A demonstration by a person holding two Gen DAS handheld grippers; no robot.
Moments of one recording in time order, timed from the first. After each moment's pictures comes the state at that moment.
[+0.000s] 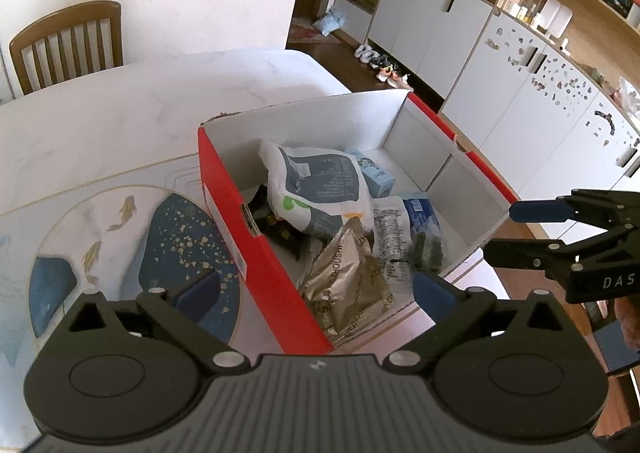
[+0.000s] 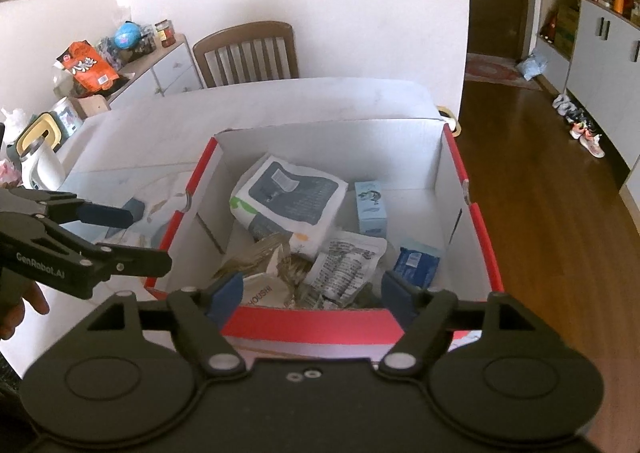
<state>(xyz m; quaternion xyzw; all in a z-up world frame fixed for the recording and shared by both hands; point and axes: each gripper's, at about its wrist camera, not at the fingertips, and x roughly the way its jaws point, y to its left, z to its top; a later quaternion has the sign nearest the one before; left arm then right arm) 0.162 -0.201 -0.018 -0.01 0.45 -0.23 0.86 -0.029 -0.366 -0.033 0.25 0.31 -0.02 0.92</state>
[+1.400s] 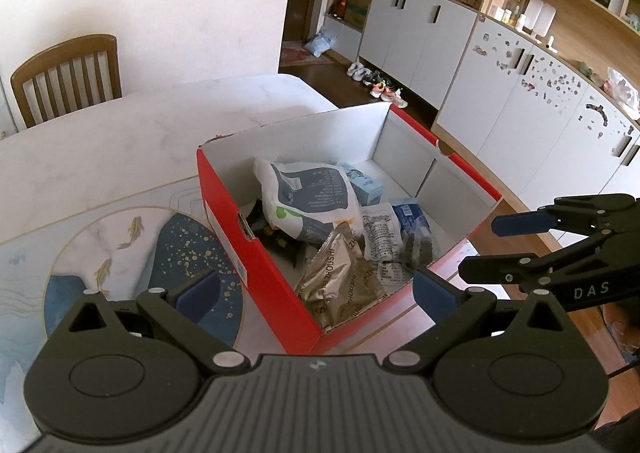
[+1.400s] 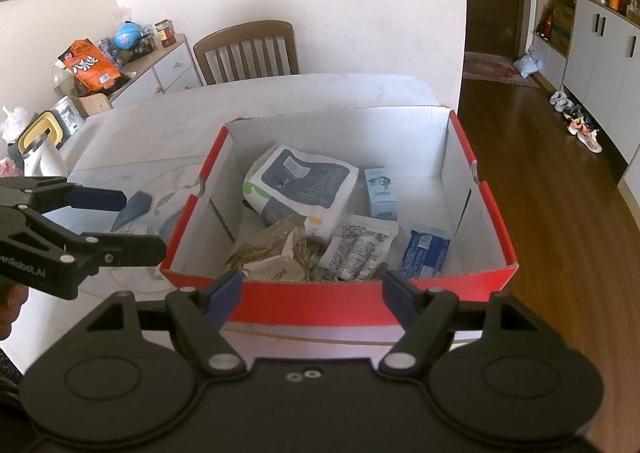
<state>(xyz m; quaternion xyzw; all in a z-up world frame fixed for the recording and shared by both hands) 0.139 -0.200 -0.006 0.02 0.41 -0.24 0.88 -0.037 -0.347 -0.035 0.26 0.30 -0.03 0.92</state>
